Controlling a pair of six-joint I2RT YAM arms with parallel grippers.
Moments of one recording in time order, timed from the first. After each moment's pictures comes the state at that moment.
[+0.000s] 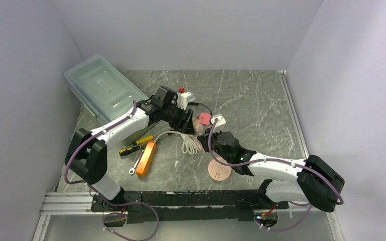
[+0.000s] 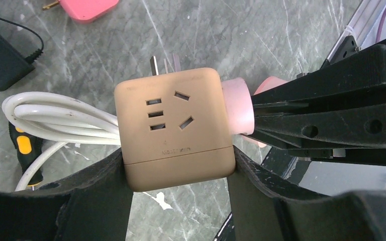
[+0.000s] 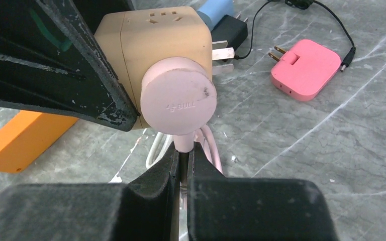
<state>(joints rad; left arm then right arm) -0.61 1.60 1.21 -0.45 0.54 -0.16 0.90 1.19 0.41 0.47 0.25 0.34</state>
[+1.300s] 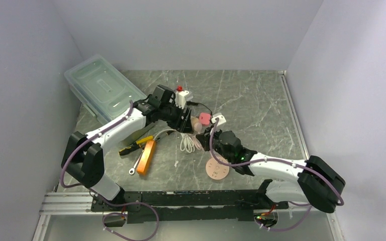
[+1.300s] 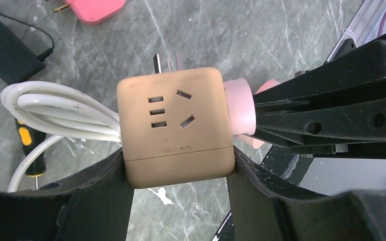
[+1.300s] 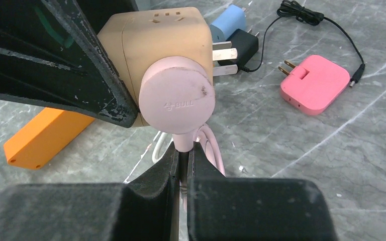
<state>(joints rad) -0.60 1.56 1.22 -0.47 0.52 -0.15 0.89 1.17 0.41 0.51 0.20 0.33</state>
